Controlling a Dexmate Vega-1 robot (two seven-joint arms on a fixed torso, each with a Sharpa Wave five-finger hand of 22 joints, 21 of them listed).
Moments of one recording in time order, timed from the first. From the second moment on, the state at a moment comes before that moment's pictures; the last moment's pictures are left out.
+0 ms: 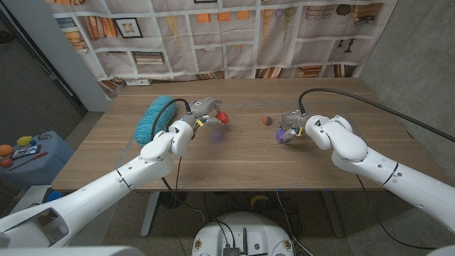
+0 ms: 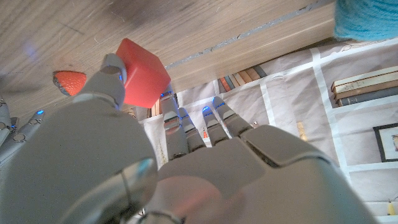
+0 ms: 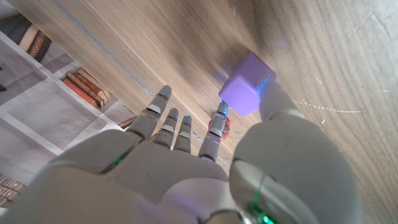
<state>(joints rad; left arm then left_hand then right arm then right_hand) 0.80 0.77 0.71 -1.93 0.71 0.44 0.05 0.85 -0.05 0.45 -0.17 0.19 0.85 0.00 0.32 0.20 0.29 -0.19 0.19 0.17 0.17 -0.04 0.18 0.17 0.19 -0.04 0.19 0.17 -0.80 -0.89 -0.70 -2.05 -1.08 -0.41 0.65 0.83 -0.11 0.49 -0.17 0.23 0.45 -0.22 0.55 0.28 0.10 -0.02 0.26 0.23 0.07 0.02 0.29 0.25 0.38 0.01 0.20 0.16</state>
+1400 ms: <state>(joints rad) 0.81 0.75 0.68 -1.93 0.64 0.45 0.11 0.85 -0.05 0.44 -0.17 0.19 0.85 0.00 0.31 0.20 0.30 -0.19 0.19 0.17 0.17 -0.04 0.18 0.17 0.19 -0.04 0.19 0.17 -0.76 -0.89 -0.66 -2.06 -0.95 -0.44 0.67 0.91 -0.03 0.46 -0.16 0.21 0.64 -0.18 0.65 0.30 0.16 -0.07 0.25 0.22 0.08 -0.01 0.31 0.27 0.41 0.00 0.19 0.16</state>
